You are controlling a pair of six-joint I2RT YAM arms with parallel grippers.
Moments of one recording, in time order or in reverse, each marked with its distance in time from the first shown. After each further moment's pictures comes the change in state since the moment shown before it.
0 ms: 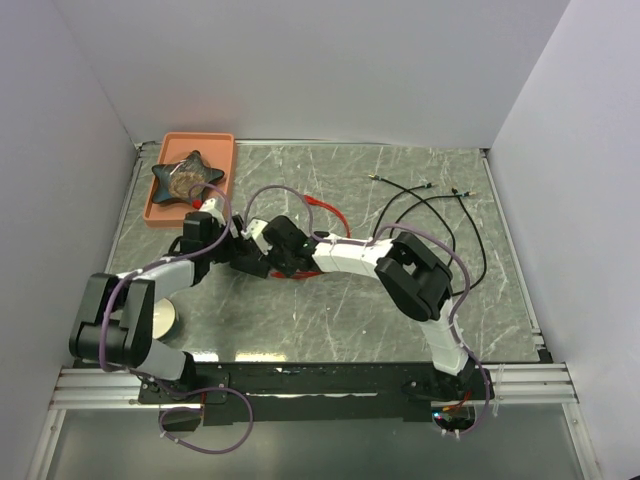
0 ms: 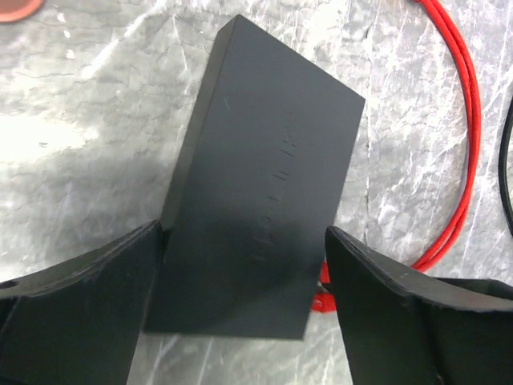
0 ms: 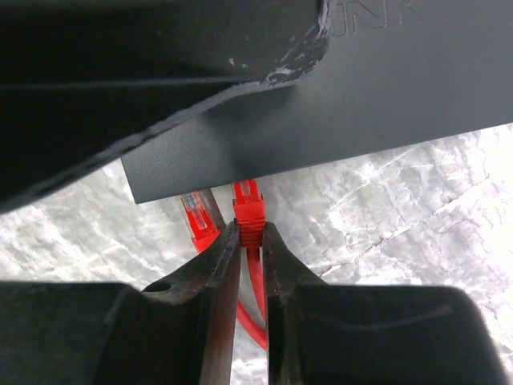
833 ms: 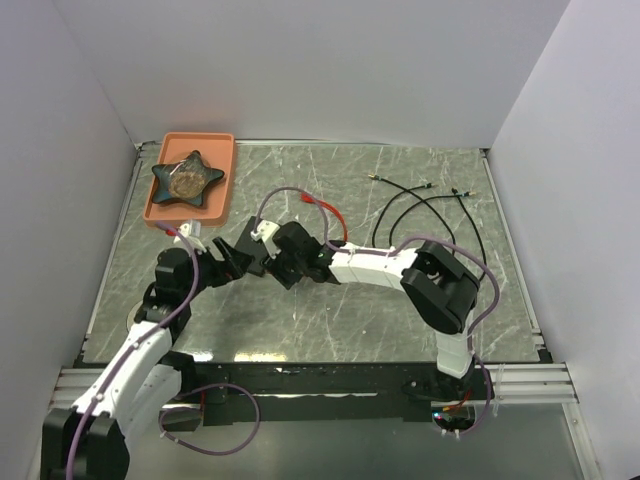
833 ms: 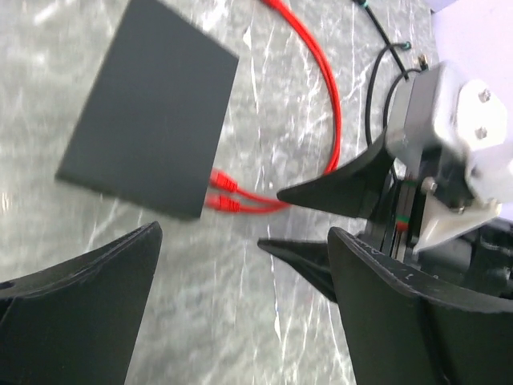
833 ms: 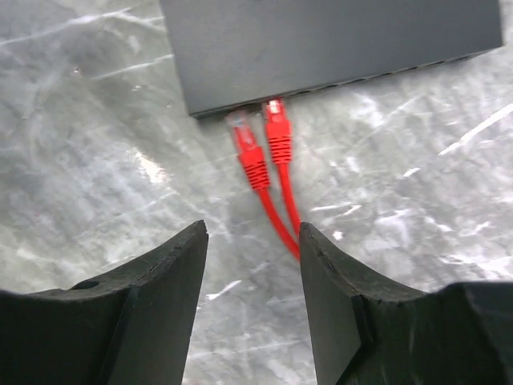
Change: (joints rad) left arm -0.014 -0.693 -0.254 -0.173 0.034 -0.151; right arm 0.026 -0.192 -0.198 0.098 0.006 0.099
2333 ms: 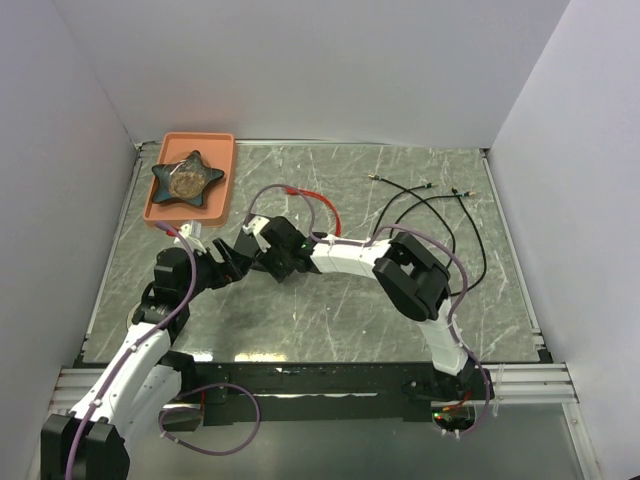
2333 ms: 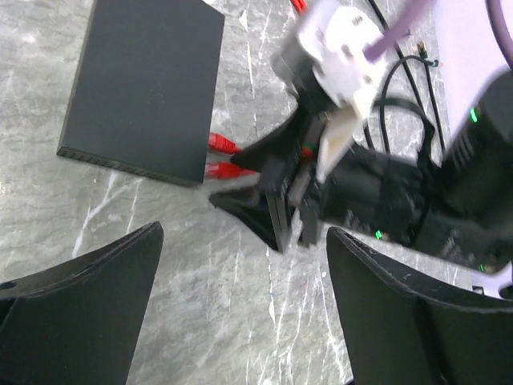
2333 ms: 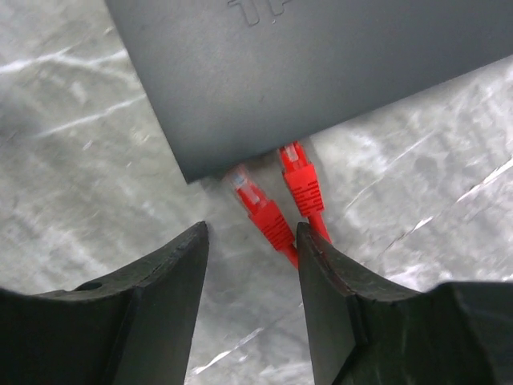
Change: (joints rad) left arm 0.000 -0.047 0.012 -0.087 0.019 -0.005; right arm -0.019 0.187 0.176 -0.060 0.027 0.034
